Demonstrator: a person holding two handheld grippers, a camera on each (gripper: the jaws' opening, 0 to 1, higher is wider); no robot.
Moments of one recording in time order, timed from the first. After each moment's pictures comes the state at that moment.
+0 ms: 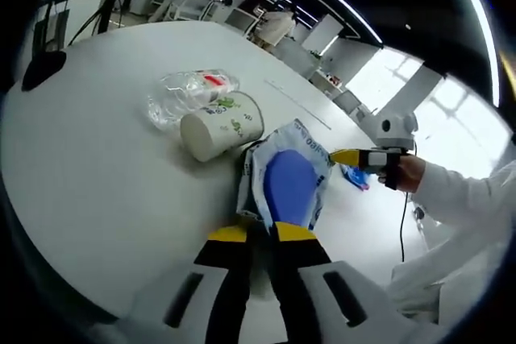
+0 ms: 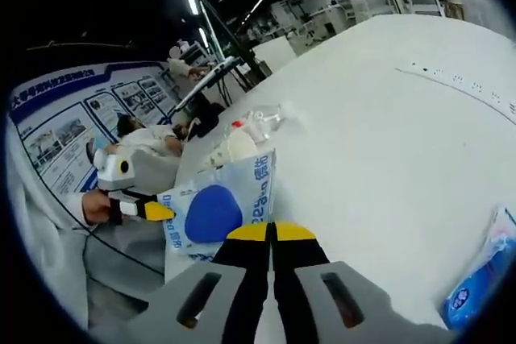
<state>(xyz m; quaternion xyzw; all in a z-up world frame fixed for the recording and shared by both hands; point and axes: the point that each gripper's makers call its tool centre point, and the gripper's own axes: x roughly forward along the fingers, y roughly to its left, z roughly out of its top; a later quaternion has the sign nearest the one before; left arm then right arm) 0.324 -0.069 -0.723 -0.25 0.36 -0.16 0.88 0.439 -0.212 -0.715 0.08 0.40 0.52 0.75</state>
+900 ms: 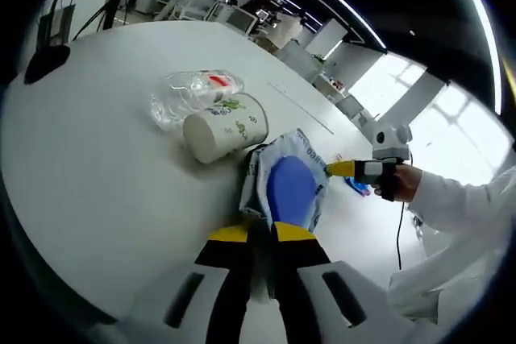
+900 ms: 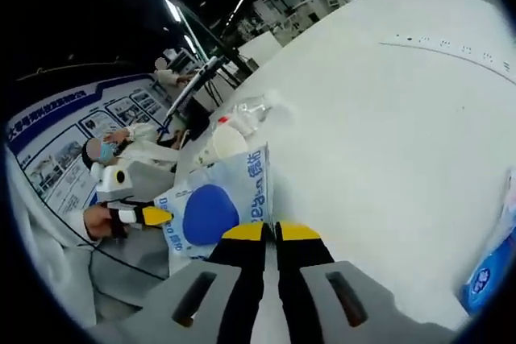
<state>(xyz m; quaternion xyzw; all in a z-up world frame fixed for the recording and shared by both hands) 0.329 -0.069 -0.725 -0.27 0.36 -0.15 0.88 0.440 -0.212 -0.733 0.13 0.44 0.49 0.74</state>
